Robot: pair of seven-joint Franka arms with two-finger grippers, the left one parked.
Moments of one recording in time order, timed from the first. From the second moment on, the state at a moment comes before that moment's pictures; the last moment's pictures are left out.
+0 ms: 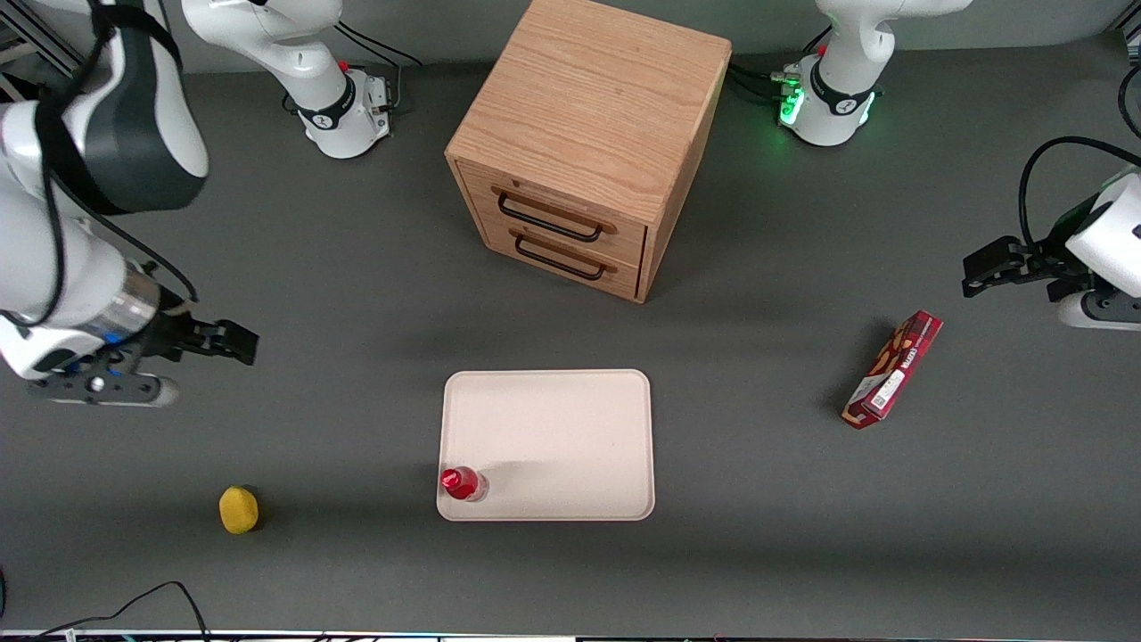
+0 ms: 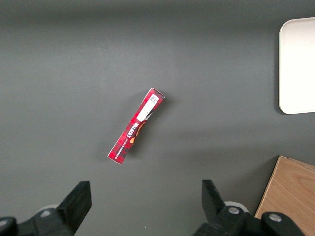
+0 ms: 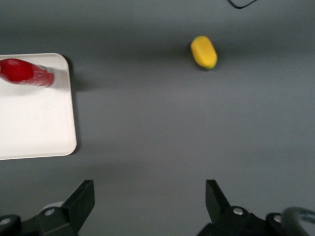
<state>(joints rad) 0.12 0.19 -0.01 -1.55 -0.08 1.77 0.19</state>
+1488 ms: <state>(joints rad) -0.02 0.06 -0.01 -1.57 0.01 1.77 0.09</state>
